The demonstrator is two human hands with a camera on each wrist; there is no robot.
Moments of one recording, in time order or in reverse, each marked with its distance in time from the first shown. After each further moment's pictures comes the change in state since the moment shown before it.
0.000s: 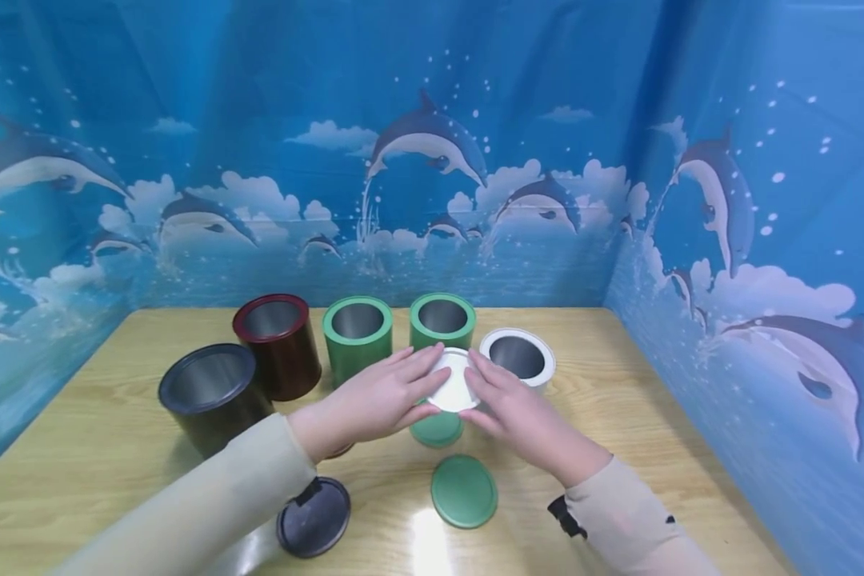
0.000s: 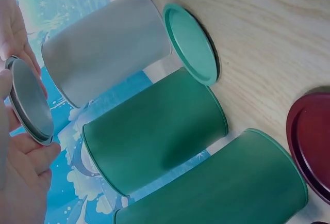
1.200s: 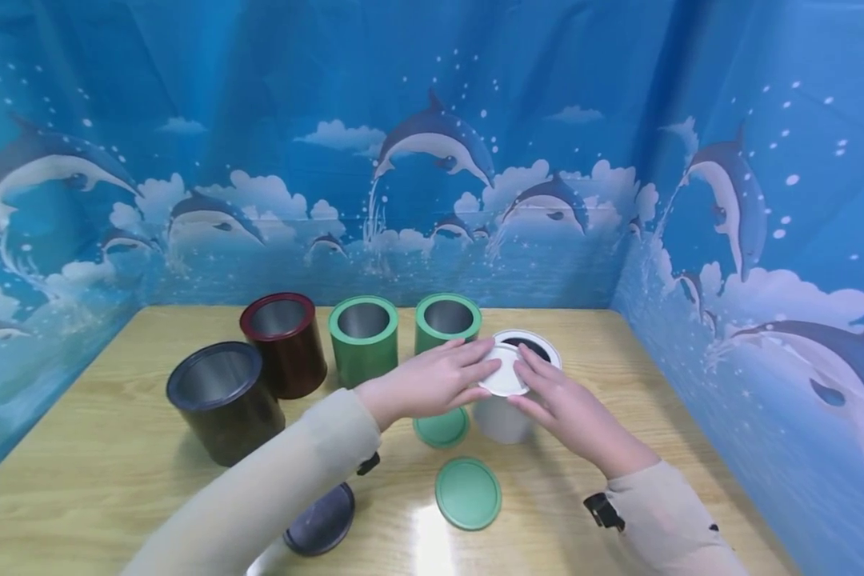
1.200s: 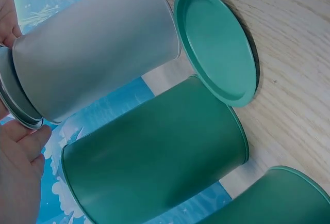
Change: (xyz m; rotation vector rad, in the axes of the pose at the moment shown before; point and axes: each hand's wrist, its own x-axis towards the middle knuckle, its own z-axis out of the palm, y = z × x) left_hand 0.059 -0.001 0.020 -0.093 -0.127 0.026; right_hand -0.022 0.041 -0.013 0.034 -0.048 0.187
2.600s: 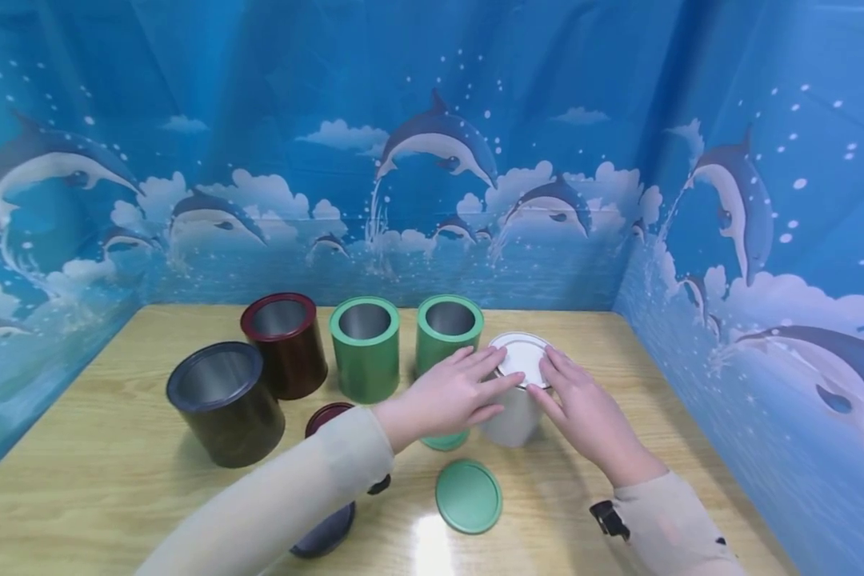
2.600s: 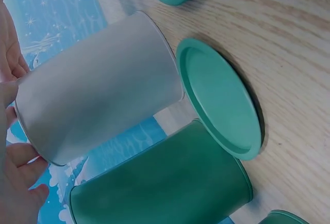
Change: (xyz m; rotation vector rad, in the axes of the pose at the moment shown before) left_hand 0.009 0.022 0.018 0.204 0.196 -0.009; right_hand -0.003 0.008 -0.001 -0.112 0.059 0.127
